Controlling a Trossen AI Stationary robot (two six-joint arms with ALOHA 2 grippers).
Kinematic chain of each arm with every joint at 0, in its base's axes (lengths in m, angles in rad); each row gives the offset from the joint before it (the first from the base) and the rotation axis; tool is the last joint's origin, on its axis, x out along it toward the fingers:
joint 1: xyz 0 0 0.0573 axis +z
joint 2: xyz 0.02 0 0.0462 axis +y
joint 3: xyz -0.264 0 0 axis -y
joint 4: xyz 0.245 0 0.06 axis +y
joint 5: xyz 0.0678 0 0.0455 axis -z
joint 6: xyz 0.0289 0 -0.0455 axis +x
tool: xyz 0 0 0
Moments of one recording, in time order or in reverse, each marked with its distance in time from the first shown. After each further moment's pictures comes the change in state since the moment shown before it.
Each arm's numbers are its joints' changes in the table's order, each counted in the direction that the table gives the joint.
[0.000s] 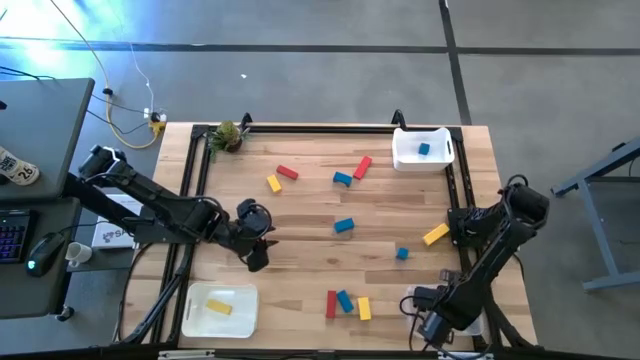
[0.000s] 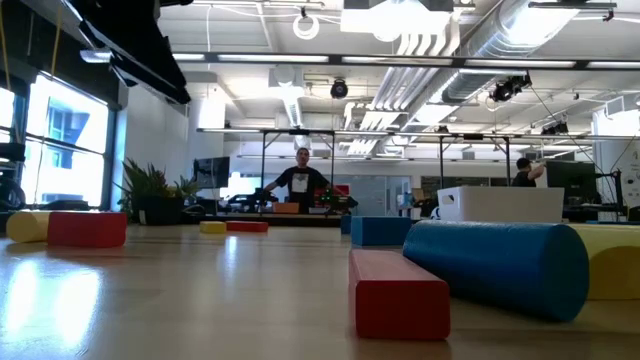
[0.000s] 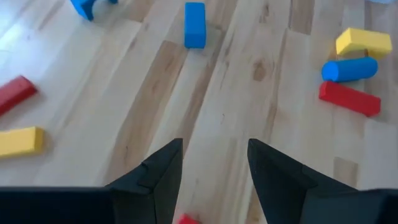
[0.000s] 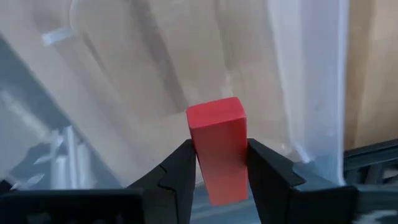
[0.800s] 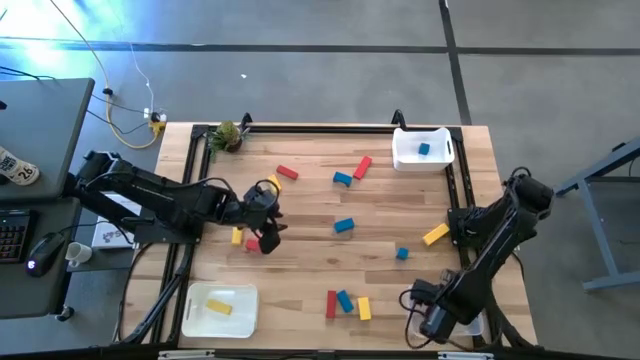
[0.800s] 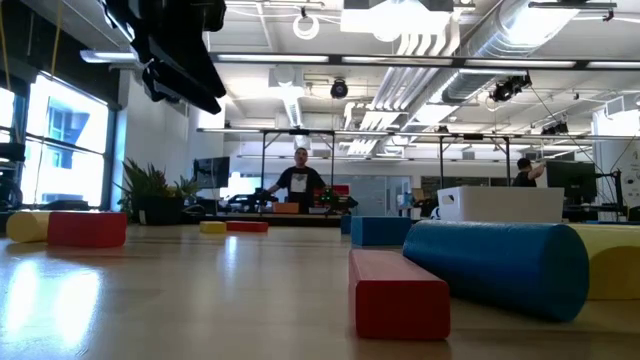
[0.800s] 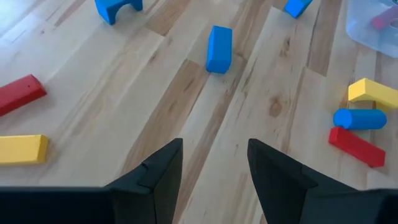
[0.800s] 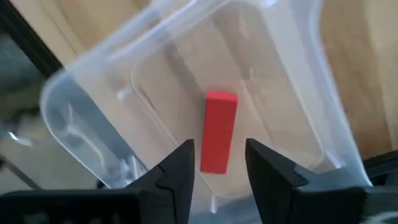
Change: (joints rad) left arm 0.211 0.000 0.000 -0.075 0.144 0.015; right arm -0.016 -0.096 0.001 -0.062 0.123 0.222
